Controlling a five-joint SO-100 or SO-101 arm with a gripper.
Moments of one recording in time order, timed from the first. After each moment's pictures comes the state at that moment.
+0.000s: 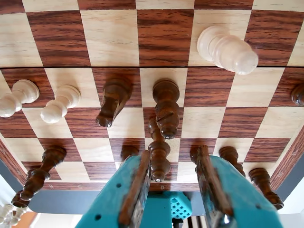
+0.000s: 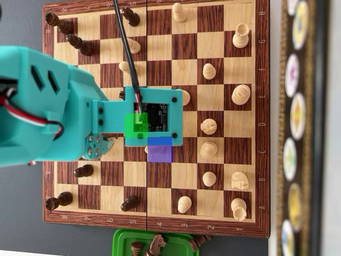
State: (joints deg) arm 1.8 97.9 94.7 89.3 88.9
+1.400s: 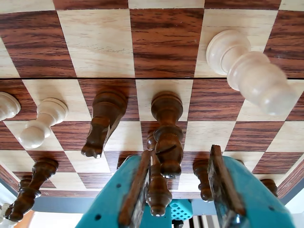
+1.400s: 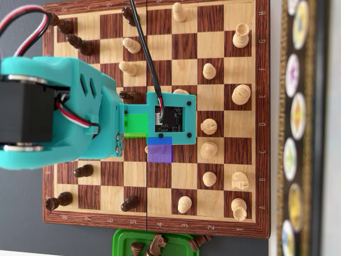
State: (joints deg) arm 1.8 90.2 94.5 86.4 88.8
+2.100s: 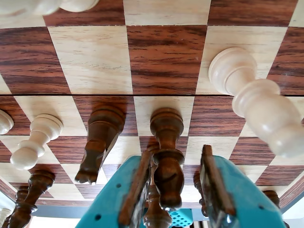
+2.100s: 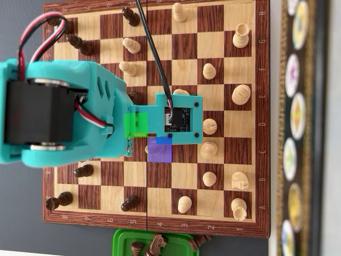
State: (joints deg) arm 1.8 86.6 94.1 83.8 88.8
